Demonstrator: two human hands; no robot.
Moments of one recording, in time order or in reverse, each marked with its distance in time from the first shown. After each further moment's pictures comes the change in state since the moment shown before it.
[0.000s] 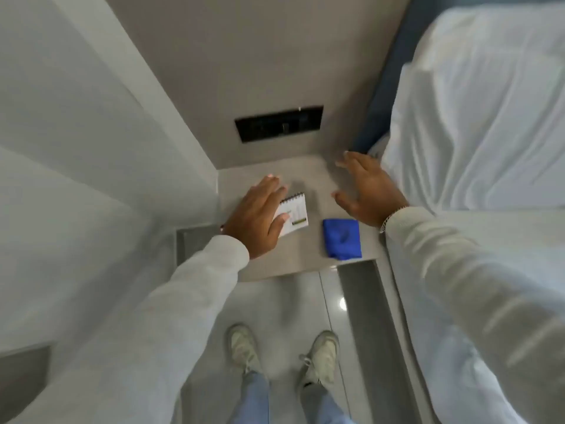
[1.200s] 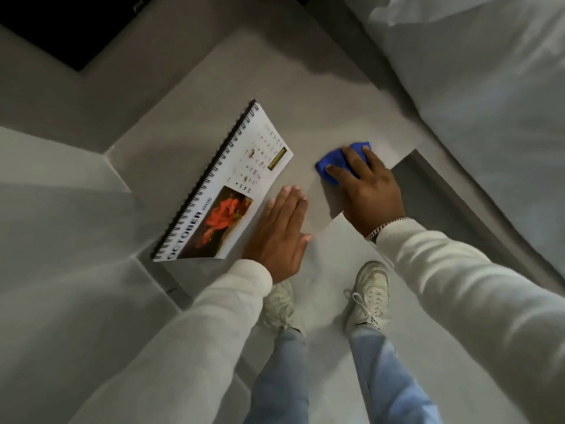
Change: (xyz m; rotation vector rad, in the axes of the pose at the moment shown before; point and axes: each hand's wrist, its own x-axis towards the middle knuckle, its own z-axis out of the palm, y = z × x) left_hand -0.037 -0.105 0.229 0.062 -0.637 0.374; right_hand -0.051 0.063 0.285 -0.120 0.151 0.466
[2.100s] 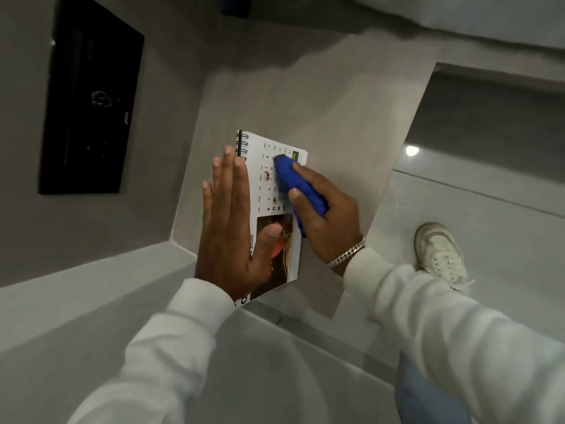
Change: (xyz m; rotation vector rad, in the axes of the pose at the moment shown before) left_hand -0.008 -0.075 -0.141 0.065 0.078 0.205; right_hand 0.004 -0.165 0.014 1.334 0.507 0.628
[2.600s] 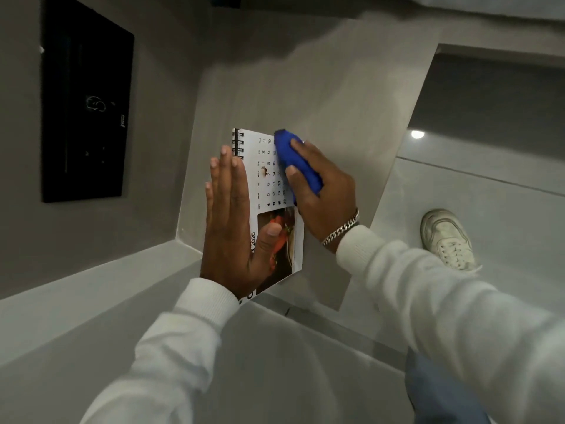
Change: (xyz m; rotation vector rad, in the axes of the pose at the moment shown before) left_hand 0.002 -0.003 0.002 -0.053 -0.002 -0.018; right_hand 0.022 -0.006 0.010 -0.082 0.055 0.022
